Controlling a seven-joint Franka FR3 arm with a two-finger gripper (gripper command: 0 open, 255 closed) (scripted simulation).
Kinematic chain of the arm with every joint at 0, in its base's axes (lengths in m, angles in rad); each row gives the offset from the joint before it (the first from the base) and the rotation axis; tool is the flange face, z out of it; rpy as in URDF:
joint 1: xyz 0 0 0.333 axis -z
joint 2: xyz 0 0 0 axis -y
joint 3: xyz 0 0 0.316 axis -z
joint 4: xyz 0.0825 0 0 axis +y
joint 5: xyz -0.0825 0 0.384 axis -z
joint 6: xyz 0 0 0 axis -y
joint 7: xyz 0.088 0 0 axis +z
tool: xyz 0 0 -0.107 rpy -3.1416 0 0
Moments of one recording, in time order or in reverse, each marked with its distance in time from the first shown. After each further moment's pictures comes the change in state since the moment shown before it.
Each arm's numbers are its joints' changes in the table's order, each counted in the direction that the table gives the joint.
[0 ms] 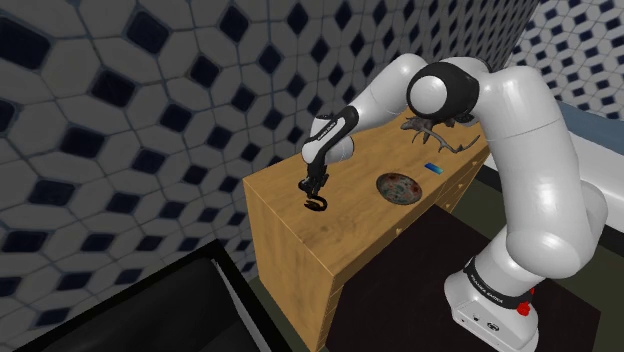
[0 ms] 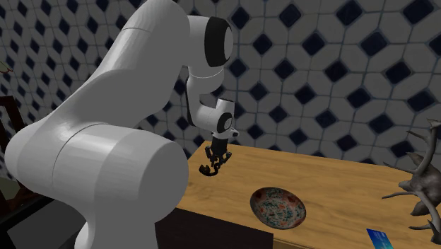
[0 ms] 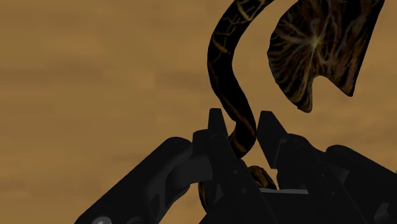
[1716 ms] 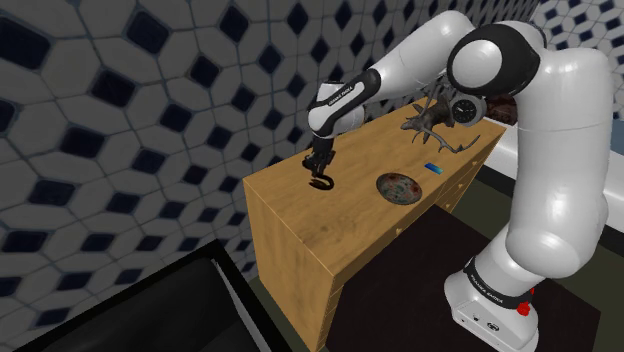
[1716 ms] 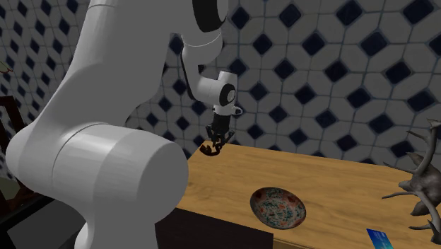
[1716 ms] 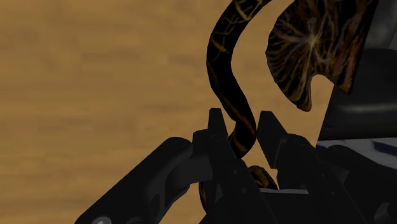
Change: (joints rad) arm 0.014 0.270 0.011 0.097 0.008 -0.174 -0.011
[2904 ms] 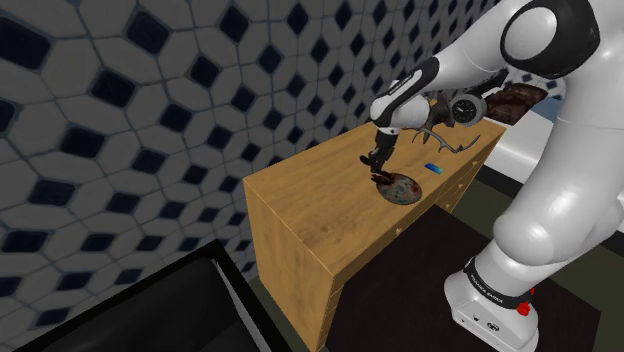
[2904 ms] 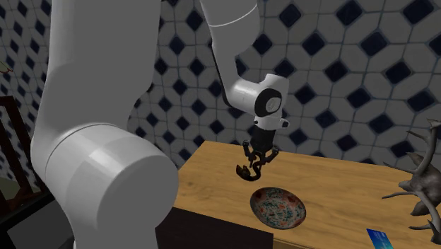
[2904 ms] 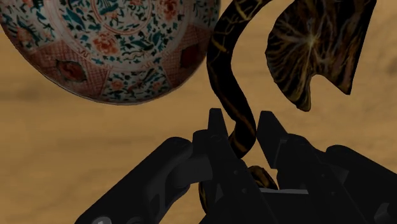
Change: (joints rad) arm 0.284 0.231 0.101 0.343 -0.034 0.060 0.412
